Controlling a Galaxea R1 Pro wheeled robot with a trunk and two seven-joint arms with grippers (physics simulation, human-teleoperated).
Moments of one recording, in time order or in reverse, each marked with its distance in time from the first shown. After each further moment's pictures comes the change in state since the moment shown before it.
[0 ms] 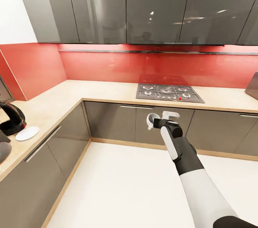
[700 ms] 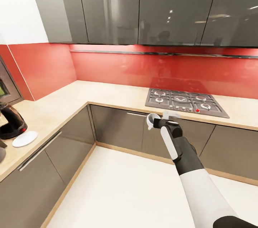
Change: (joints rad) left arm 0.000 0.001 0.006 -0.001 0.000 -0.001 0.000; right arm 0.000 0.000 0.000 0.000 0.000 0.000 0.001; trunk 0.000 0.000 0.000
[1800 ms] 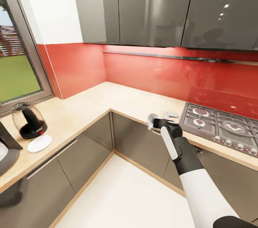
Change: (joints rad) left arm 0.000 -0.005 -0.004 -0.001 0.000 -0.001 0.000; right arm 0.000 0.000 0.000 0.000 0.000 0.000 0.001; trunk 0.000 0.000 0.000
